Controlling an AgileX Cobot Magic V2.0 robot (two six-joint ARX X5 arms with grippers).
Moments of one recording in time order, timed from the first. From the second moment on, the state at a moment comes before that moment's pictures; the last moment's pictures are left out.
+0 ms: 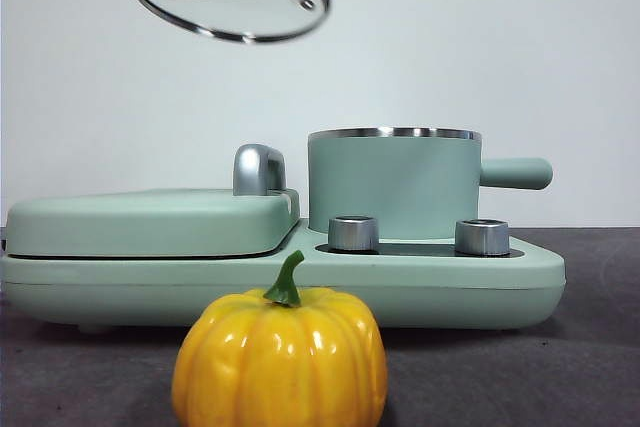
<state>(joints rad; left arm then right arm) -0.57 1.26 1.29 -0.51 0.08 0.05 0.62 0.86 0.98 -0.77 -0.29 -0.21</state>
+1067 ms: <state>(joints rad) -0.54 1.15 1.29 -0.66 0.07 0.02 1.00 1.38 0.98 -0.63 -0.28 -0.43</state>
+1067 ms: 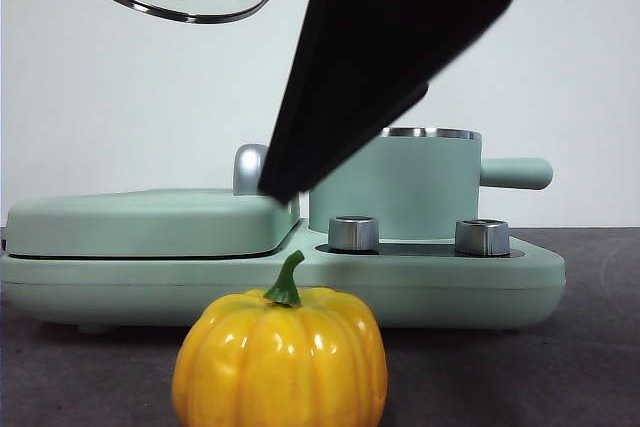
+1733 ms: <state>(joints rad) -0.53 1.15 1.29 -0.65 0.07 0.02 1.00 1.53 0.98 -0.60 -0.24 -0.48</state>
